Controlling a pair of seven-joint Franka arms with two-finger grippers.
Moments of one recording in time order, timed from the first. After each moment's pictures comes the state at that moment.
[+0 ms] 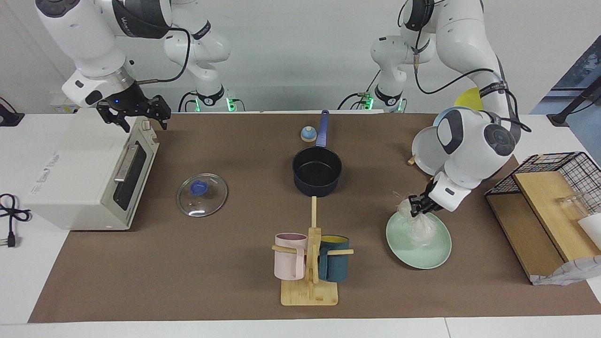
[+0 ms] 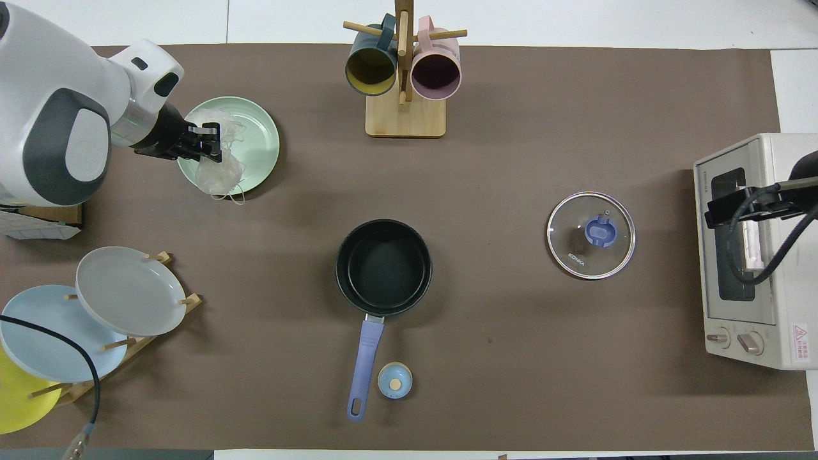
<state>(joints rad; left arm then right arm) -0.08 0.46 -0.10 -1.57 -0.09 2.04 -0.11 0.02 -0.03 -0.04 -1.65 -0.03 1.53 -0.11</state>
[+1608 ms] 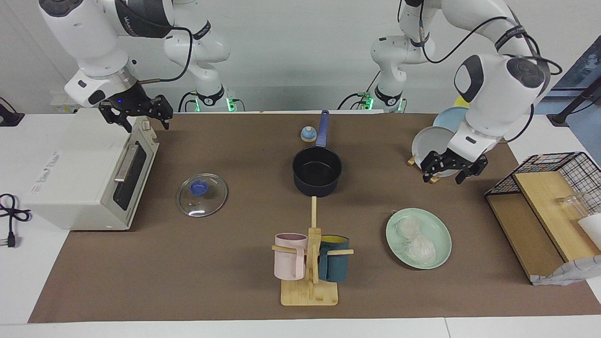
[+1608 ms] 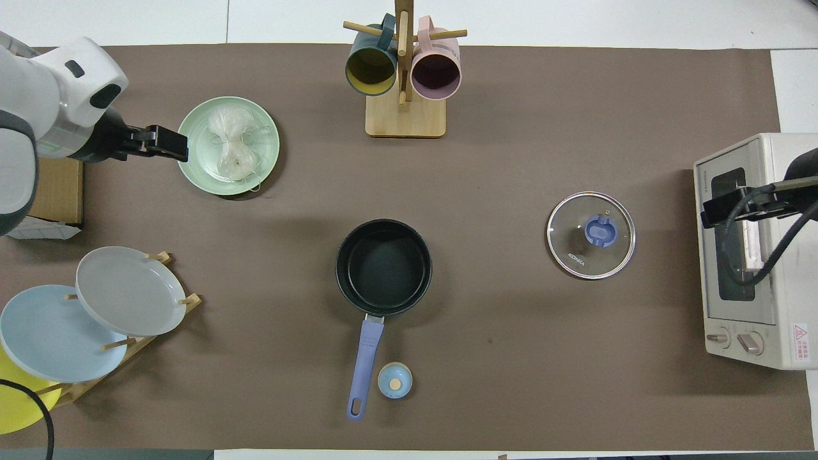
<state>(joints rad) -0.07 0.12 -0.08 -1.63 -0.04 1.83 -0.03 0.02 -0.03 -0.03 -1.65 -0.03 1.53 -0.11</state>
